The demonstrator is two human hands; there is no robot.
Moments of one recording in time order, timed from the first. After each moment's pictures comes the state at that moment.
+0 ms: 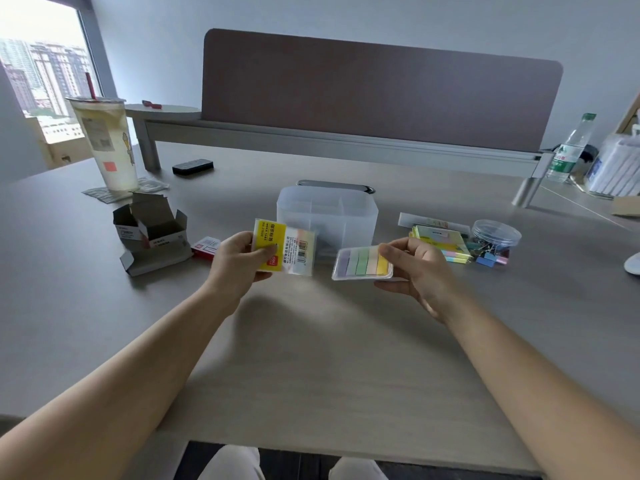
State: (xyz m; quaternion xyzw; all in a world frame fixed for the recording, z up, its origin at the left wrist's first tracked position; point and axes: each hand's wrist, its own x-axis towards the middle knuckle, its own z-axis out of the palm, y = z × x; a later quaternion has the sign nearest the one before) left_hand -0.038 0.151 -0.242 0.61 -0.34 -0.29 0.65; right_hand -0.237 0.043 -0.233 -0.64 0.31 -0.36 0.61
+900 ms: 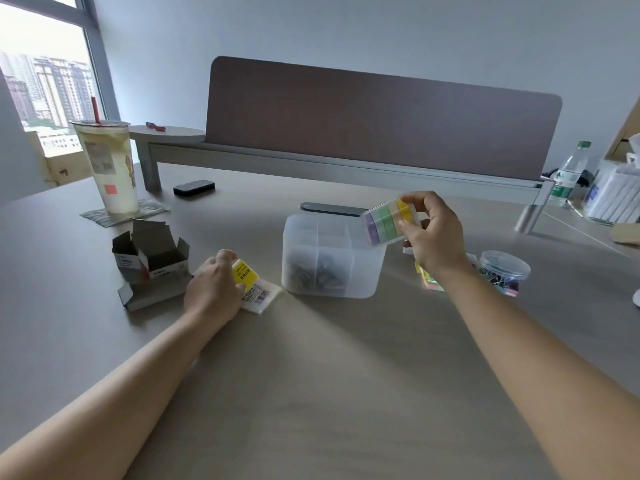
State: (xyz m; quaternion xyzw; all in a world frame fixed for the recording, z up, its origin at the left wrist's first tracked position) left_hand 0.021 0.132 -0.259 0.85 -0.39 0.00 0.34; right_hand -0.203 0.002 -0.176 -0.76 0.34 -0.50 0.24
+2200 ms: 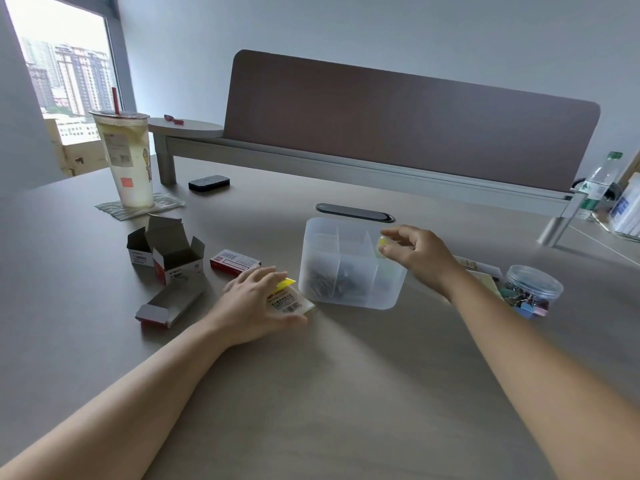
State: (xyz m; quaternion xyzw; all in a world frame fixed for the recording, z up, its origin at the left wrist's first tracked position) left_hand 0.017 0.138 -0.261 0.78 -0.57 -0.08 0.23; right_hand -0.176 -0.010 -0.189 -0.85 0.36 -0.27 0.28
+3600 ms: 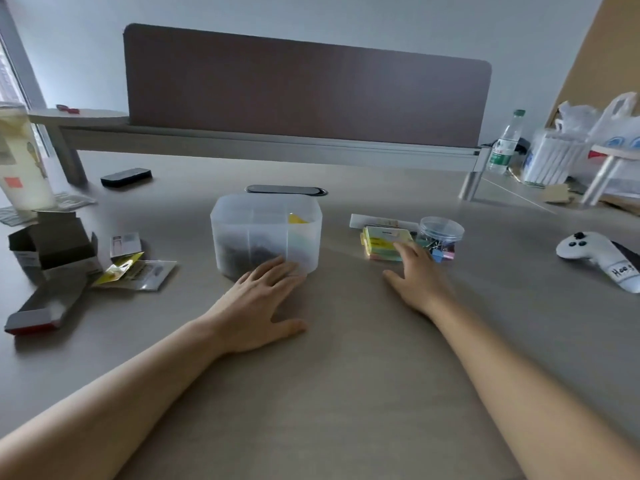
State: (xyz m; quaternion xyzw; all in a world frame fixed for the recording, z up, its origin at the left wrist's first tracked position) left_hand -0.074 0.107 -0.268 0.66 -0.74 0.01 0.11; right_hand -0.294 -0.033 -0.262 -0.83 0.52 -0.18 0.08
